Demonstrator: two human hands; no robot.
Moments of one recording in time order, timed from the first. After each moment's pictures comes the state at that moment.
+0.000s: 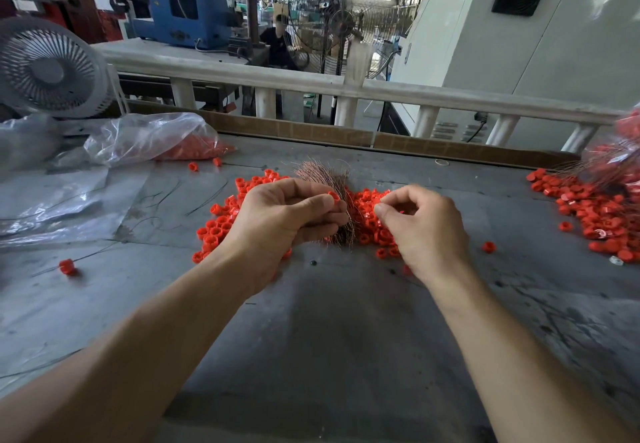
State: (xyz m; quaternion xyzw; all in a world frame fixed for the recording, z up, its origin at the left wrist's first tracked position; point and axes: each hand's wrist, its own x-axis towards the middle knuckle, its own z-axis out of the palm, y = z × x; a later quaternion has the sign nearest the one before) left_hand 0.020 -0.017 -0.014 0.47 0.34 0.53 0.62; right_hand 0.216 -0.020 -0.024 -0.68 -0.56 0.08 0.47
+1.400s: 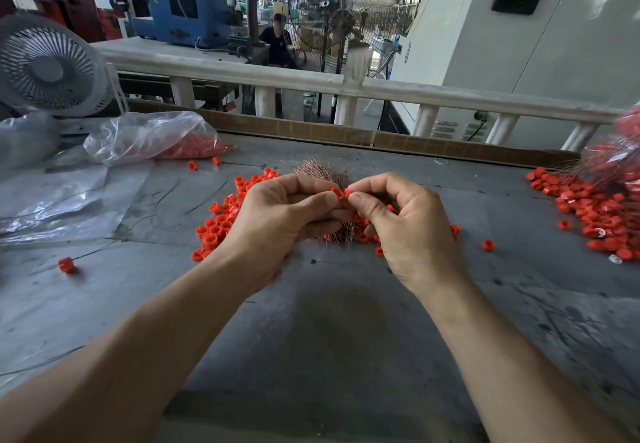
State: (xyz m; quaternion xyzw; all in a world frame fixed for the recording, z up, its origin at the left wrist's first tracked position) left_hand 0.021 -0.019 -0.013 0.49 0.30 0.53 0.62; right_hand 0.194 -0.038 -0.012 -0.50 -0.65 0.20 0.54
